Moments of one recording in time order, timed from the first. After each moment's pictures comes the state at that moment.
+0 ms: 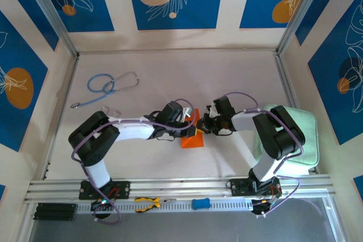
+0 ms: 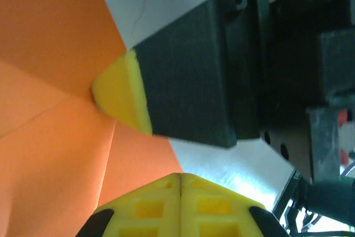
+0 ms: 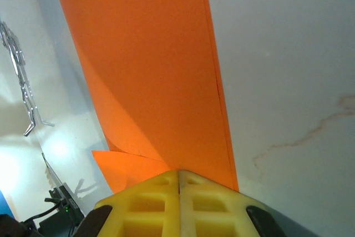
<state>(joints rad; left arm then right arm) -0.85 1.76 0.89 0.10 0.43 -0.78 0.41 1.68 0.64 0.03 -0.62 0.82</state>
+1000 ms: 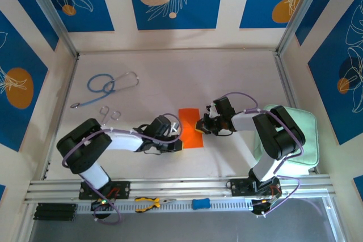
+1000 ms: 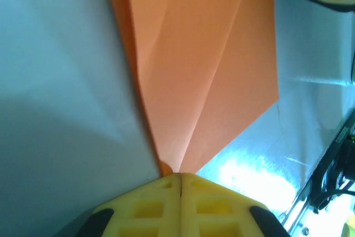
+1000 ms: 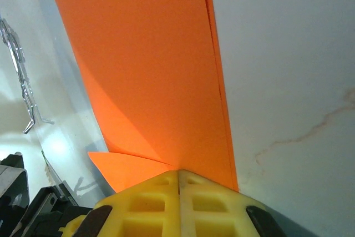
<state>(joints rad) -0.85 1.62 0.58 0.14 0.43 -0.86 0.41 1.68 0.63 0.03 -0.63 0.81</state>
